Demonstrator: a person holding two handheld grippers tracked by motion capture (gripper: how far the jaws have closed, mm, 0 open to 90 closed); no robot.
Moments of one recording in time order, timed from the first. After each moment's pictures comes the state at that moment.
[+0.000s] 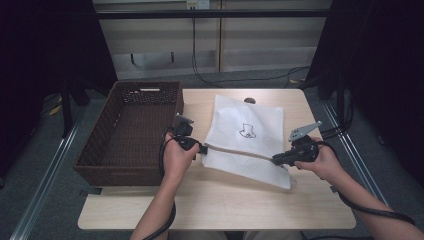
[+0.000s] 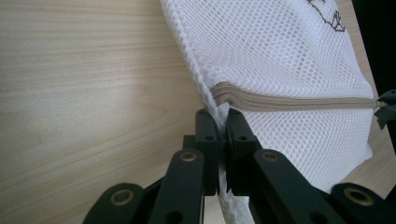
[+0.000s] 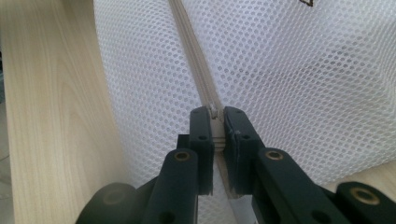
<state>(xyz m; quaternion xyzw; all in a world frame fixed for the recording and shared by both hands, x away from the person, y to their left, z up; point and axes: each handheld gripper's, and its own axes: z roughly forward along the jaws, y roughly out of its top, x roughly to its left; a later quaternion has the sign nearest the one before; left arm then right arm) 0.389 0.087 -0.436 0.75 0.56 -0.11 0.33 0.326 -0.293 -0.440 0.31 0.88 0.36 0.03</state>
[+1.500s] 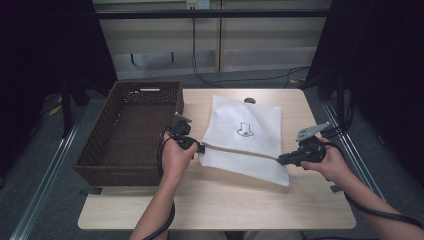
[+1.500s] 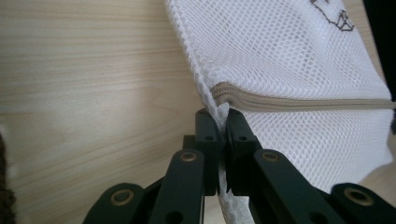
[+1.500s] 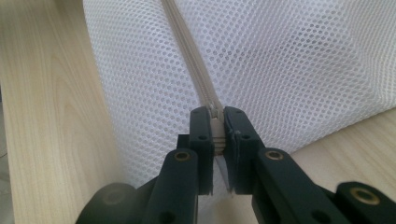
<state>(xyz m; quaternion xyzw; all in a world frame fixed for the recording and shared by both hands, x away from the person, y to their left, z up) 0.389 0.088 -0.432 0.75 0.57 -0.09 0.32 0.321 -0.312 -0.440 0.33 0.87 0.36 0.03</state>
